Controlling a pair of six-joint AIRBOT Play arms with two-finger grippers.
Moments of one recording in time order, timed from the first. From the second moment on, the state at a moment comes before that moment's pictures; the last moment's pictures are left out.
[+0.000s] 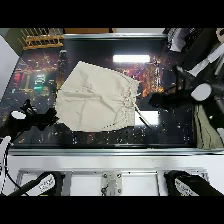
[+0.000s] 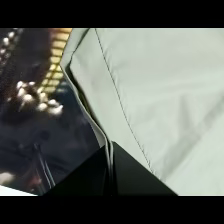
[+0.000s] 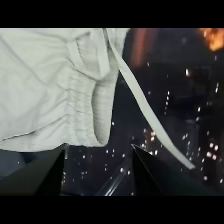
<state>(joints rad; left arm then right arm) 0.36 -1.21 0.67 0.98 -0.81 -1.56 0.07 -1.11 1.02 -1.14 1.09 1.65</state>
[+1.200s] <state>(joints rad) 0.36 -1.07 0.58 0.97 -0.81 -1.53 0.43 -1.35 0.67 -0.76 0.36 1.72</state>
